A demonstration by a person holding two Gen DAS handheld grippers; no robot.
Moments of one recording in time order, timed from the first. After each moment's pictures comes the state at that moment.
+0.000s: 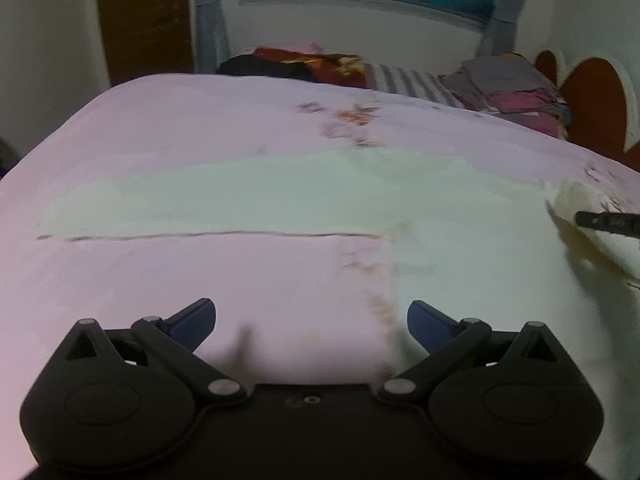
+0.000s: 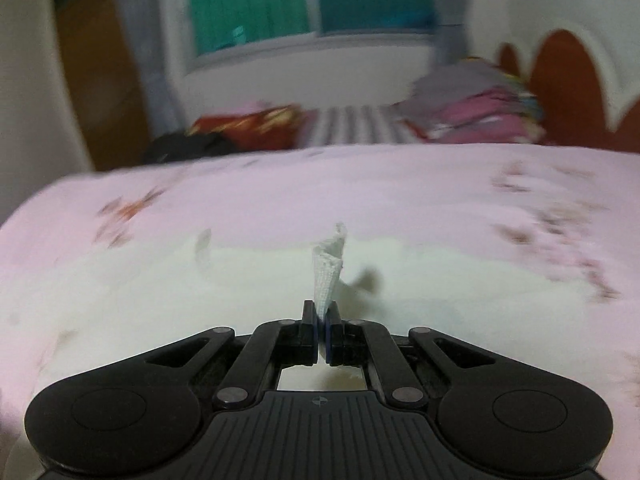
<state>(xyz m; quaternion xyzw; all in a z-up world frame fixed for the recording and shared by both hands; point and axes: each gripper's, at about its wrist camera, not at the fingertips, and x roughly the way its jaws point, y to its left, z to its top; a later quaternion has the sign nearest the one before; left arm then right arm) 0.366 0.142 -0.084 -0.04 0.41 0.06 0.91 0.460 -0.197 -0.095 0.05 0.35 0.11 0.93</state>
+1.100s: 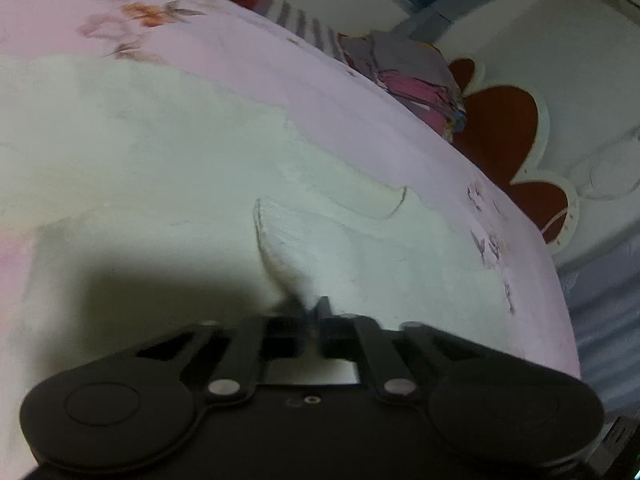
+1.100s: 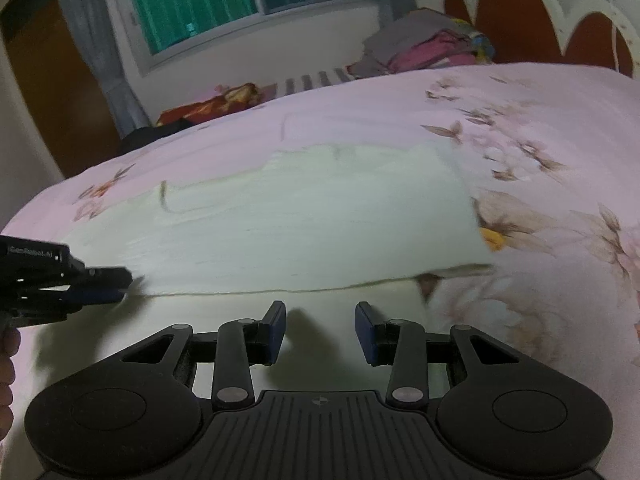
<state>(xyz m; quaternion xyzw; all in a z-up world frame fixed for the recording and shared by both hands) 0.512 0.030 -0.155 -0.24 0.46 -0.15 0.84 0.424 -0.275 -0.149 0.14 0.39 0.04 0.91</state>
